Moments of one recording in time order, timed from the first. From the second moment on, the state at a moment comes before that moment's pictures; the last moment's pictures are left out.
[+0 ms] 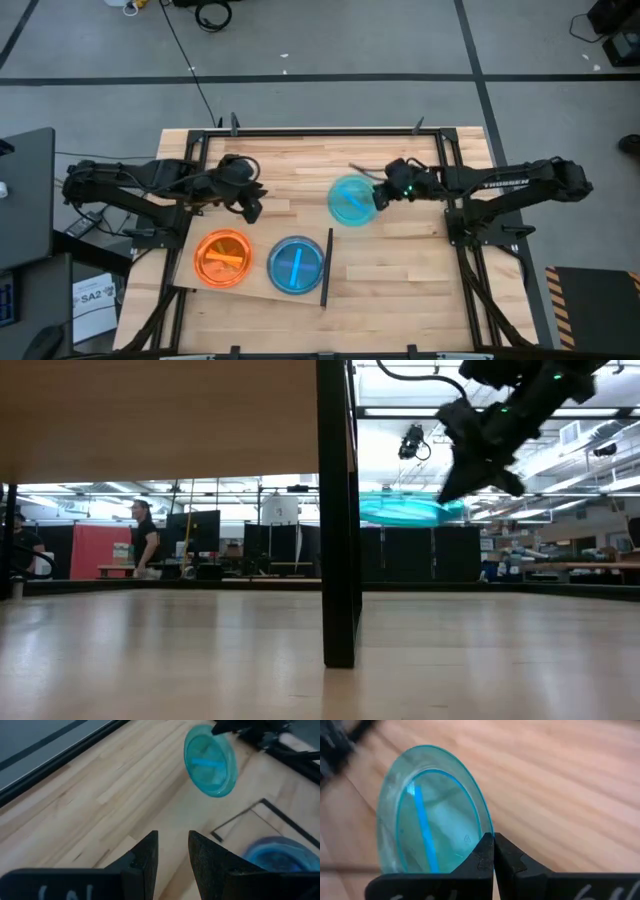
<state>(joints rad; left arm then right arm) -0.11 1.09 1.19 -0.89 -0.42 -0.66 -0.10 1.07 0.67 -0.37 0.29 0.78</state>
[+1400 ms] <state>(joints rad) 0.19 1.43 1.19 -0.44 -0.42 -0.66 -0.28 1.33 0.67 0.34 0.29 0.74</state>
